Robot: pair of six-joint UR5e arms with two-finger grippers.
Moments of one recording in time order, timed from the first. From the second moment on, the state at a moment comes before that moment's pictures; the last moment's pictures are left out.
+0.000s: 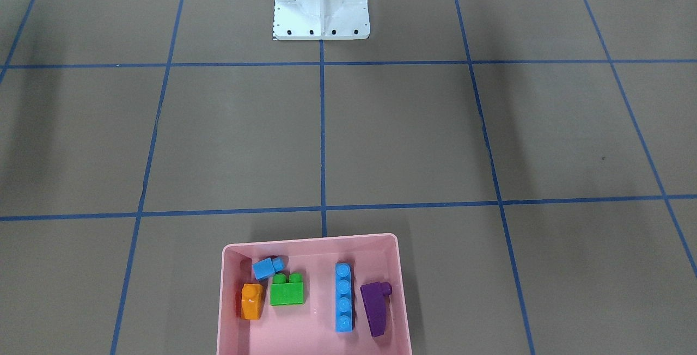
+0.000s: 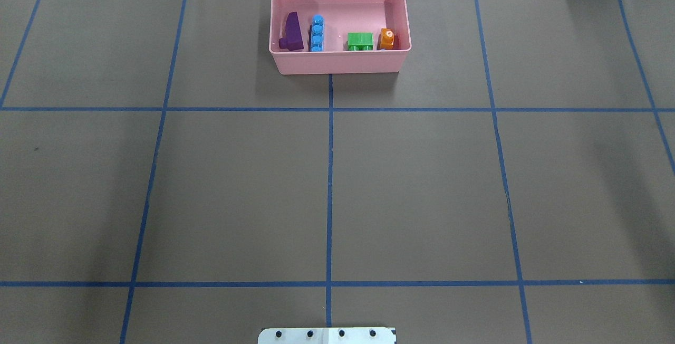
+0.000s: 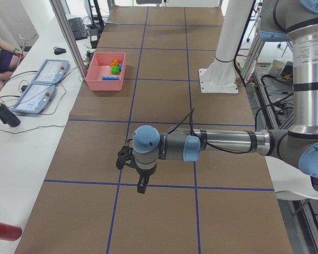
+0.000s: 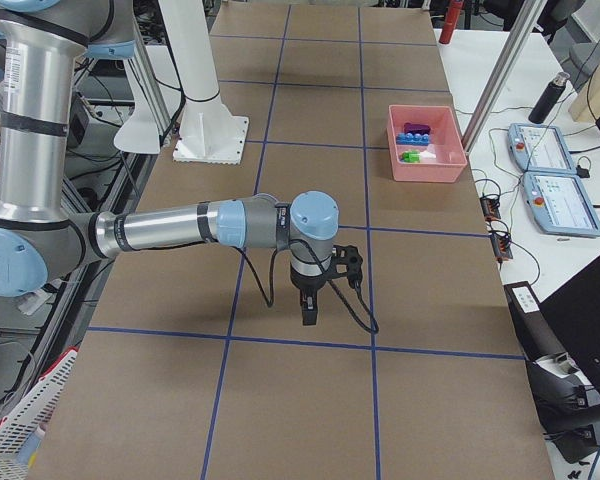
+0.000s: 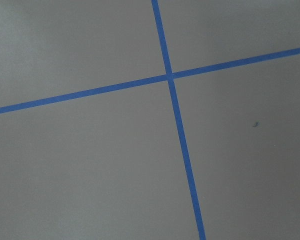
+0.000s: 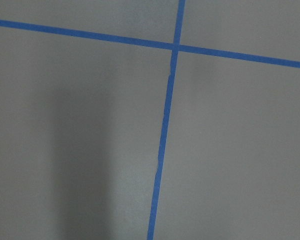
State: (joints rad) left arm -1.62 -1.43 -1.73 -1.60 -2.35 0.18; right arm 1.55 -1.75 1.92 -1.76 2.29 -0.10
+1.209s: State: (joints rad) left arm -1.62 -1.43 -1.73 -1.60 -2.35 0.18; right arm 1.55 -1.75 1.95 -1.76 2.32 -0.10
